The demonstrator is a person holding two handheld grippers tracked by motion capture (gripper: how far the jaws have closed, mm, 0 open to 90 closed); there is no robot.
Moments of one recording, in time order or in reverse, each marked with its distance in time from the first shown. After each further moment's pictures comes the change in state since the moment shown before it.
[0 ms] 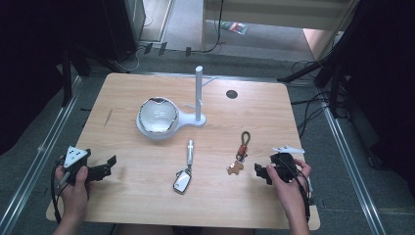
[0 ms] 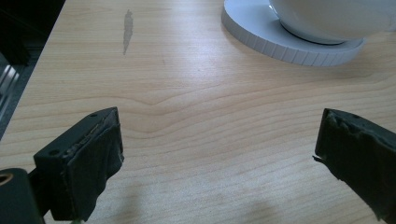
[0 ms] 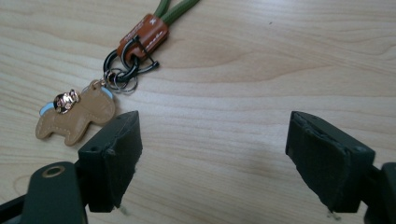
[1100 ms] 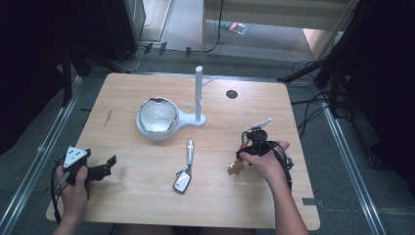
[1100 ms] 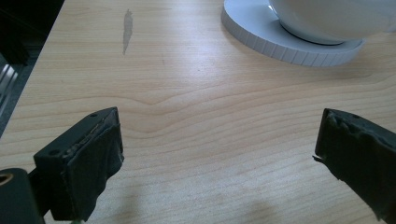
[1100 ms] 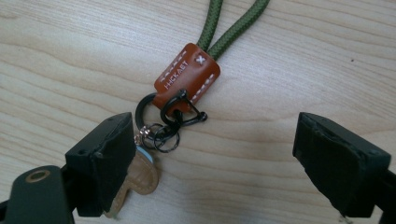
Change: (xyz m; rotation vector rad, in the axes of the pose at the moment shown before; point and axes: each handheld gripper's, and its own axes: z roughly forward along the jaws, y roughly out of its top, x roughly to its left) left arm 0.000 0.000 0.000 0.000 -0.003 -0.003; right arm 0.041 0.075 0.048 0.332 -0.052 -0.040
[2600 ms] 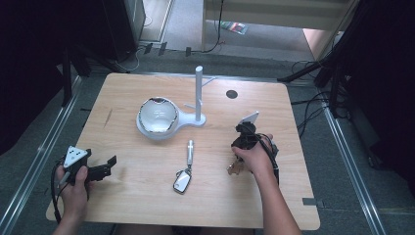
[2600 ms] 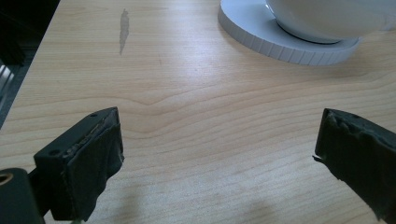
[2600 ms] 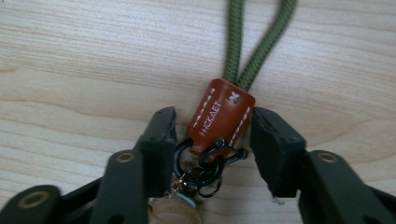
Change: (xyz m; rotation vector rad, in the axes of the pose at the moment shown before) left arm 0.000 0.000 0.000 0.002 -0.010 0.006; right arm 0.025 0.032 0.017 0.120 -0.053 0.127
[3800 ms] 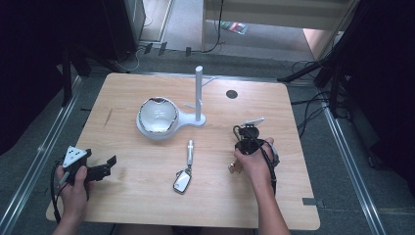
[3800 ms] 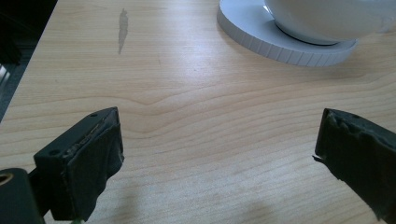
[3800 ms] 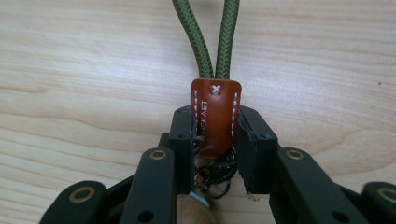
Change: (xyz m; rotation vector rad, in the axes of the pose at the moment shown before) left arm 0.001 0.000 0.000 -0.004 -0.010 -0.009; right arm -0.003 -0.021 -0.007 -0.225 0.042 0.017
